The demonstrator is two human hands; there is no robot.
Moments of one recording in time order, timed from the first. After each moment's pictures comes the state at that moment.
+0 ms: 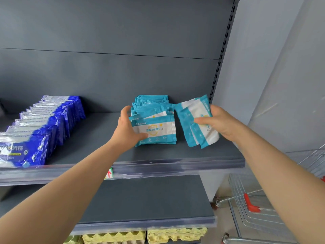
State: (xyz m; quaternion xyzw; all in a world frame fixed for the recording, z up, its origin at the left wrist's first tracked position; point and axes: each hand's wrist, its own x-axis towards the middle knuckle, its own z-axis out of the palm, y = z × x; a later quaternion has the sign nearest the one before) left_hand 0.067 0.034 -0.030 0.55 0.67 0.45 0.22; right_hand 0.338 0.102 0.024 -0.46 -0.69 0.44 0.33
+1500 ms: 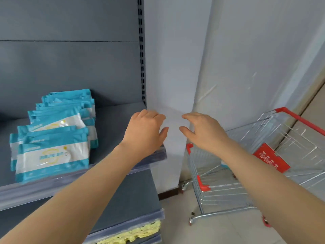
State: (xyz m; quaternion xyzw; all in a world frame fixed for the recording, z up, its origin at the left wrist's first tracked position) left_hand 0.326 0.084 -0.028 0.80 0.52 0.24 -0.14; right_hand 0.520 0.093 -0.020 -0.57 -0.80 -0.02 0.19
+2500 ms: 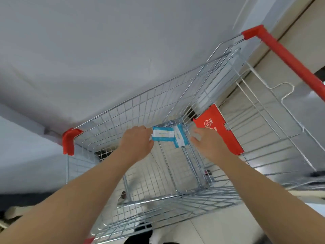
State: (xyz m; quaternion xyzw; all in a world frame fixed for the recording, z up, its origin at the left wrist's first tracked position) left_hand 0.839 0.450 -0.379 0.85 0.51 -0.06 0.14; right_hand 1.052 0.384 -0.354 -0.77 -0.59 0.23 0.03
